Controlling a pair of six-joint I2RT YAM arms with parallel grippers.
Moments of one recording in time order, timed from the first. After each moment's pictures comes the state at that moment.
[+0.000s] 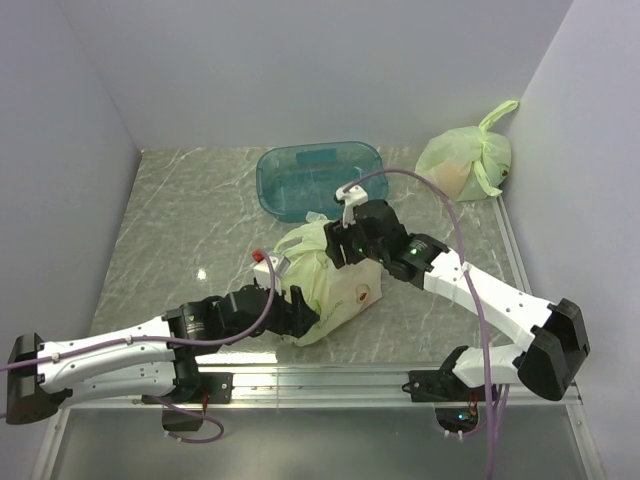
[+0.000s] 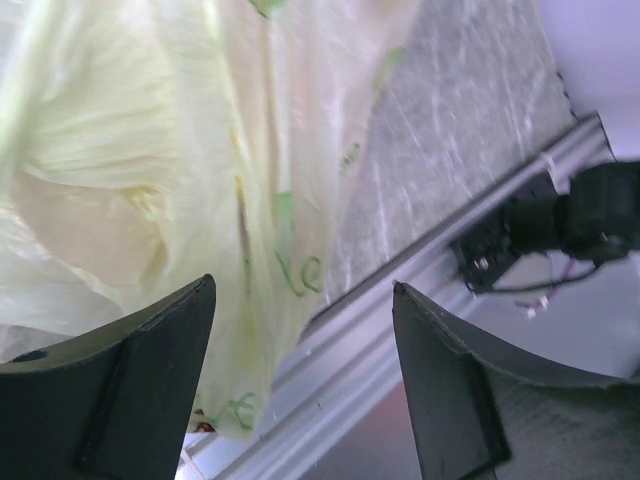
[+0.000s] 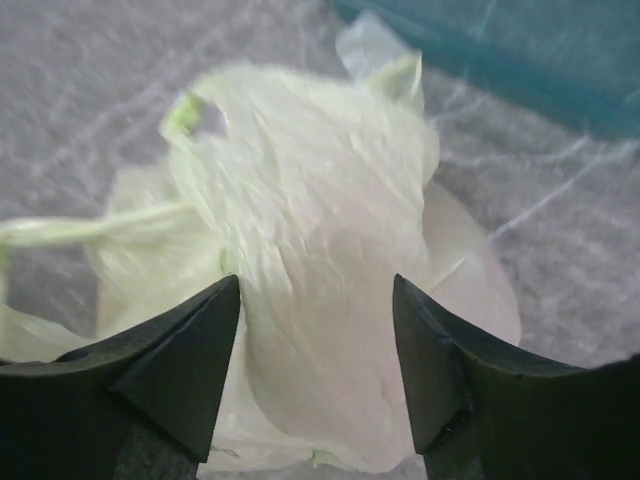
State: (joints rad) left arm -1.21 0.83 0.62 -0.30 -0.28 -0.79; right arm 0.78 1.28 1.06 -0.37 0.07 0.19
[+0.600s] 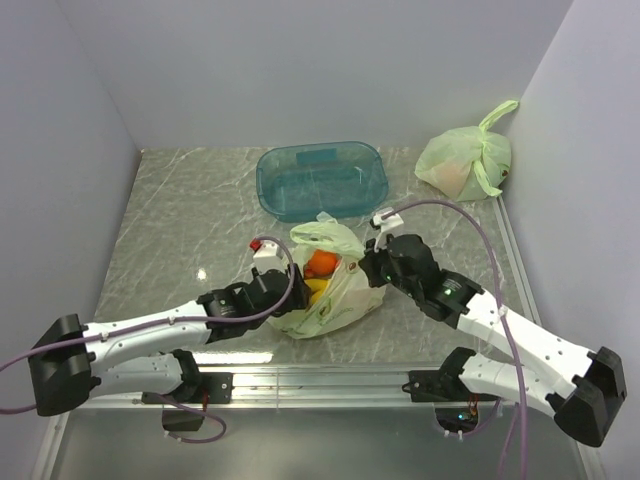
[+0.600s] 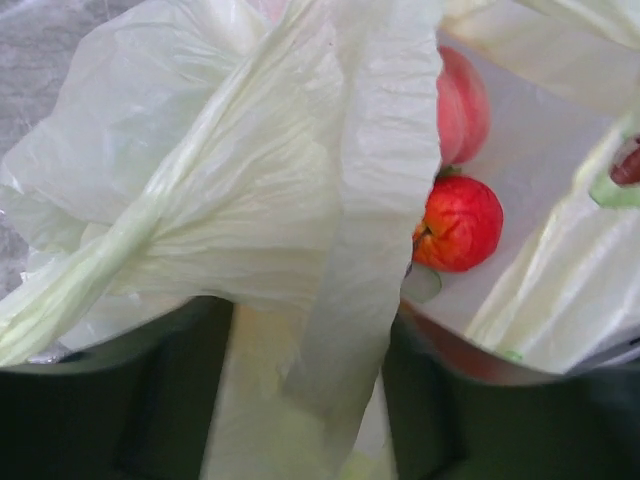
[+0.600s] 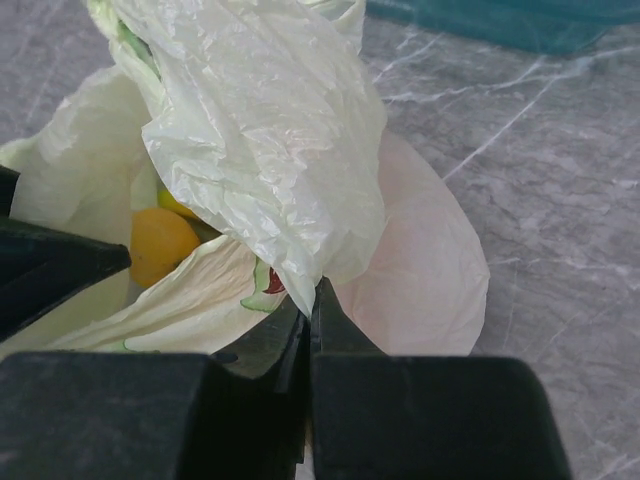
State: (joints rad) left arm -1.06 1.08 0.62 -0.20 -0.48 -0.91; right arm 0.79 0.96 0.74 -0.29 0.17 0.27
